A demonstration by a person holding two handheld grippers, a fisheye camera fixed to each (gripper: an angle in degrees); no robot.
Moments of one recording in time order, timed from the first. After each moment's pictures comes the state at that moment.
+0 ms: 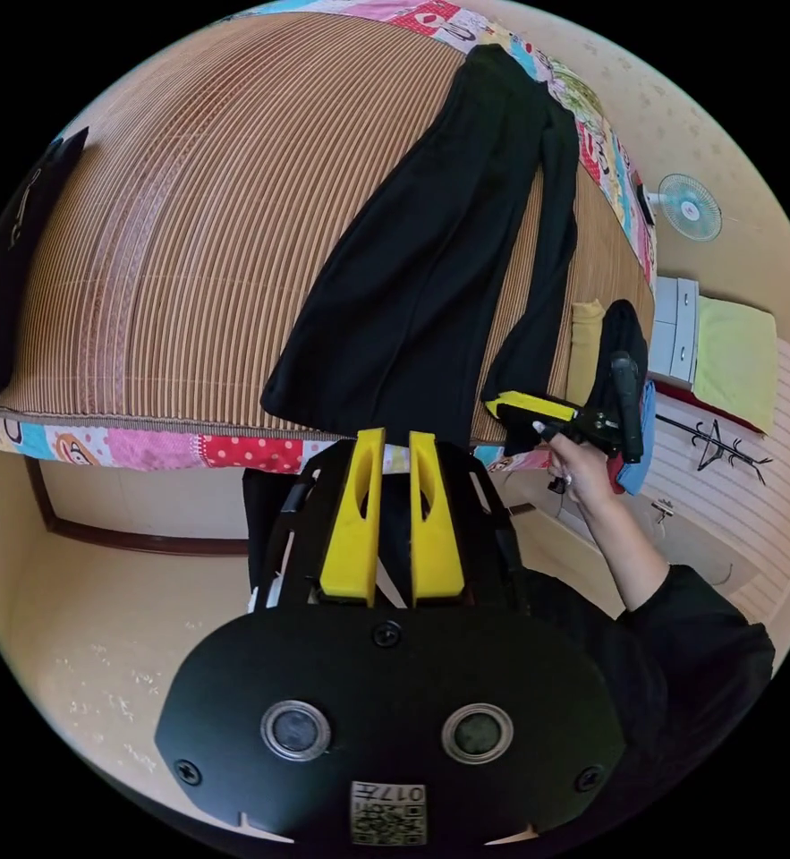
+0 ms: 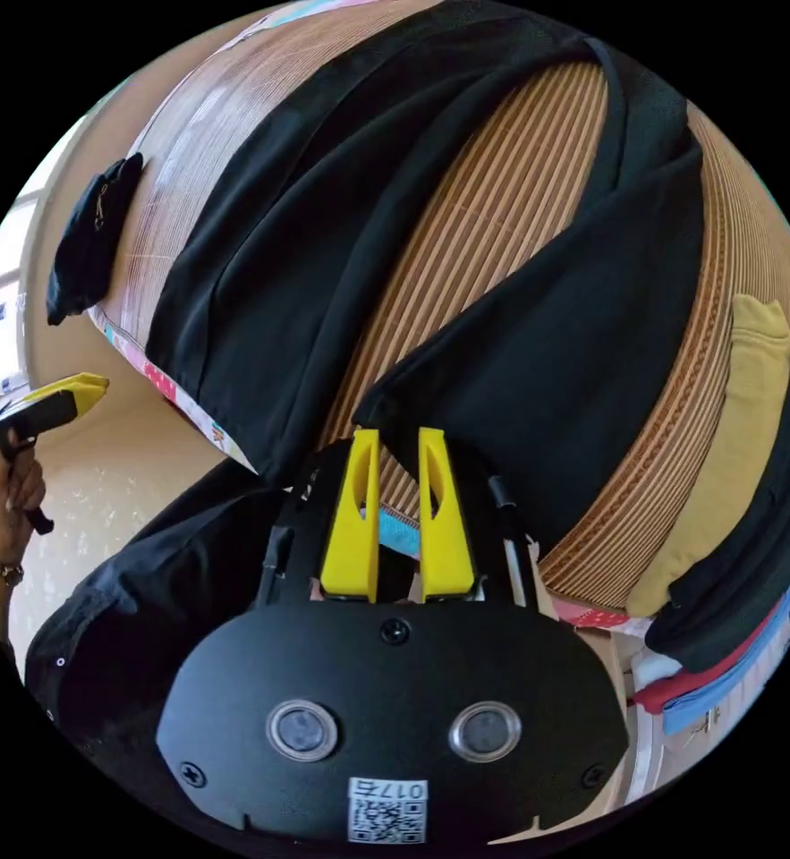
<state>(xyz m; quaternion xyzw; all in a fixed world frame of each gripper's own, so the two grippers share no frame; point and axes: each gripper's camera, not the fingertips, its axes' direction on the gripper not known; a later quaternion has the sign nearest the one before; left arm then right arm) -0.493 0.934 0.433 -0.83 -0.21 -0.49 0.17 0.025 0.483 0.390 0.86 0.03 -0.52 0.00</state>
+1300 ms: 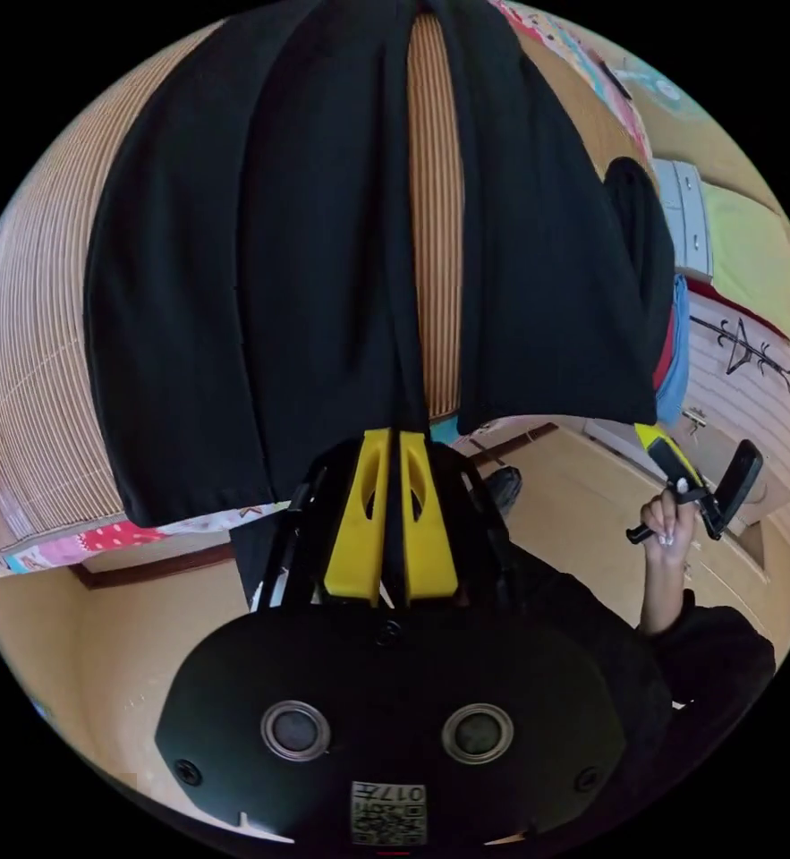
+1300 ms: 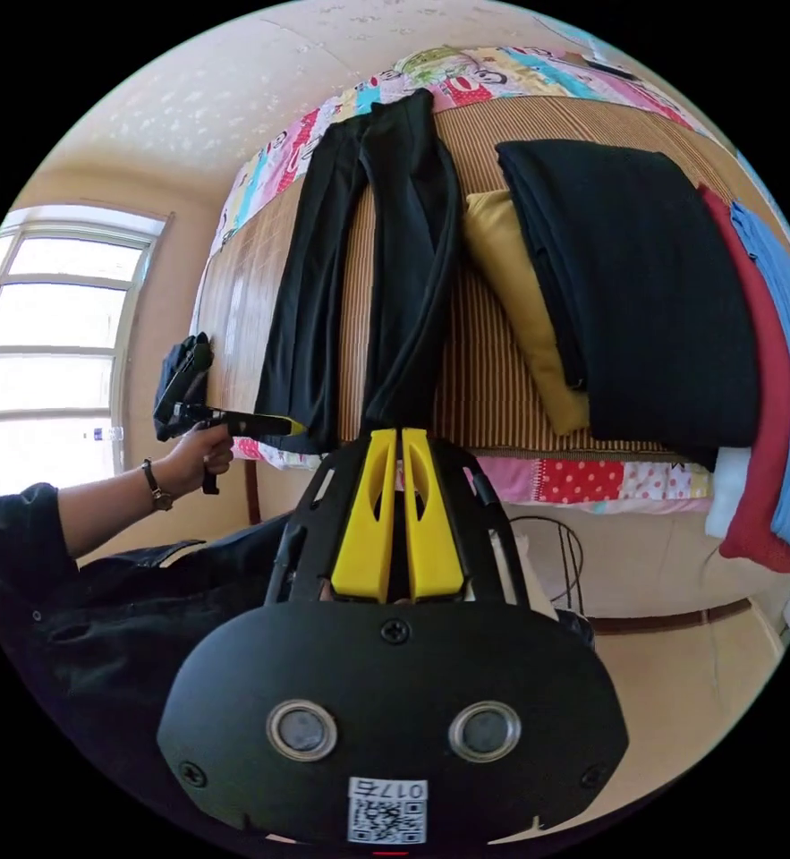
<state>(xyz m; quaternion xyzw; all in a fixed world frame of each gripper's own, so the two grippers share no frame) -0.326 1.056 0.448 -0.86 -0.07 -0.49 0.14 0.170 0.151 0.362 0.78 -0.19 -0.58 -0.13</state>
